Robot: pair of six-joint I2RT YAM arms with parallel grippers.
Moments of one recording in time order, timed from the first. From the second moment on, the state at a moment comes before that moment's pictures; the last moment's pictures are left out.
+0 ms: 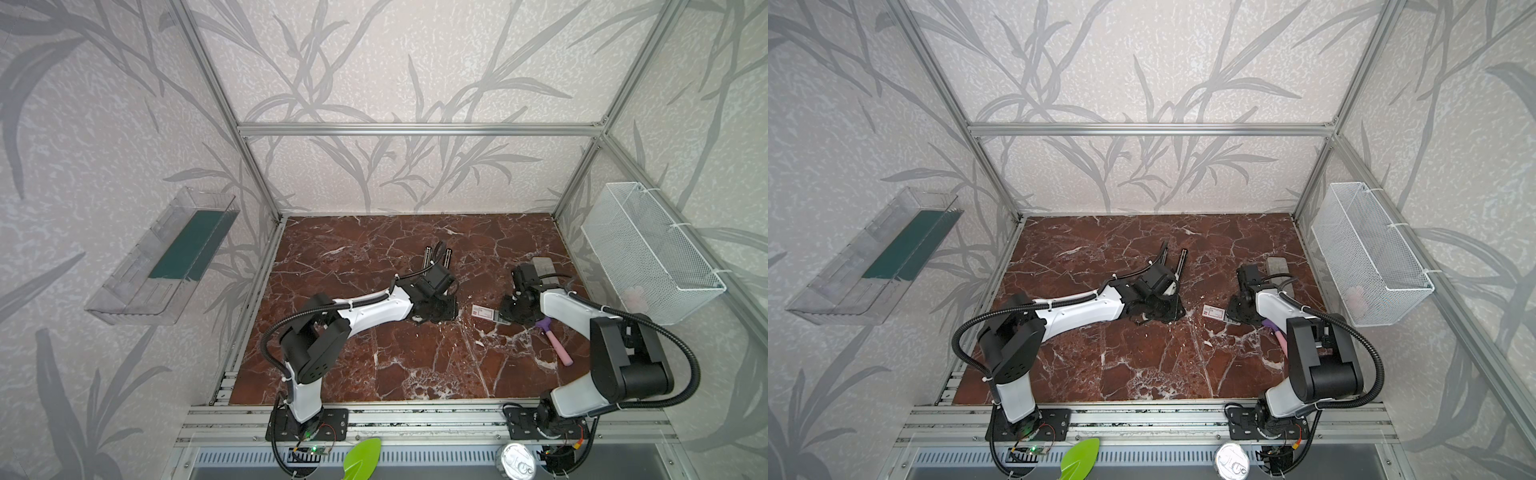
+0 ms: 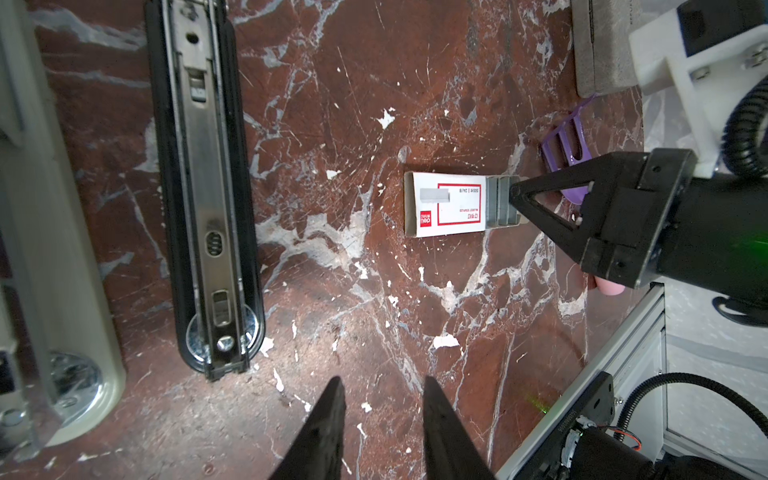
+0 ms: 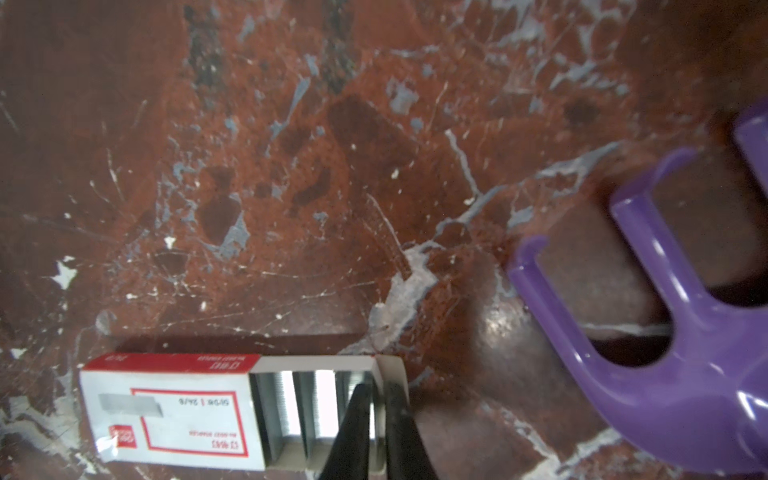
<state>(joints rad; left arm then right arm) -0.88 1.85 1.29 -0.37 0.20 -0.74 0.10 1.54 0.78 -0.52 -0.01 0.48</state>
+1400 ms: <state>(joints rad) -0.80 1.60 1.17 -0.41 0.16 -0.70 0.10 1.52 0.82 -0.58 -0.15 0.42</state>
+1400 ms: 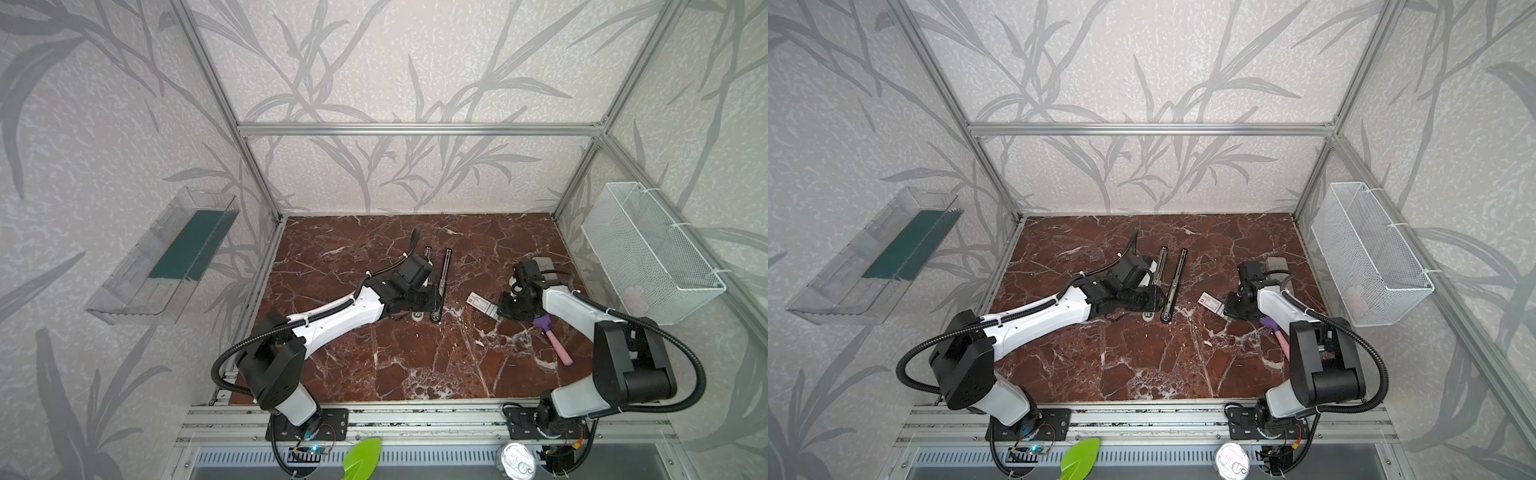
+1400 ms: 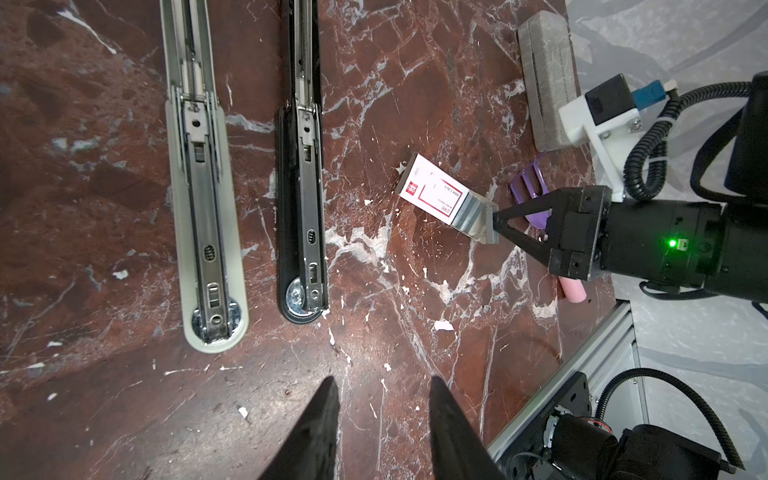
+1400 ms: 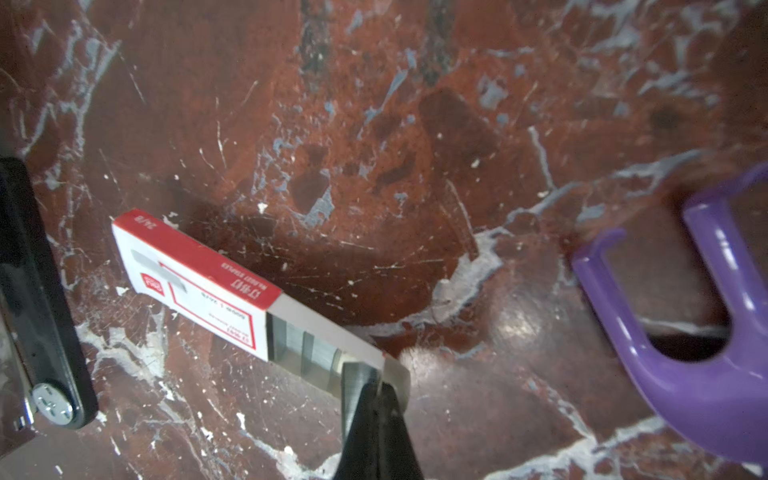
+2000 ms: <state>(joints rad) -0.80 1.60 1.17 -0.39 0.19 -0.72 0.10 1.56 0.83 -0.62 -0.24 0.37</state>
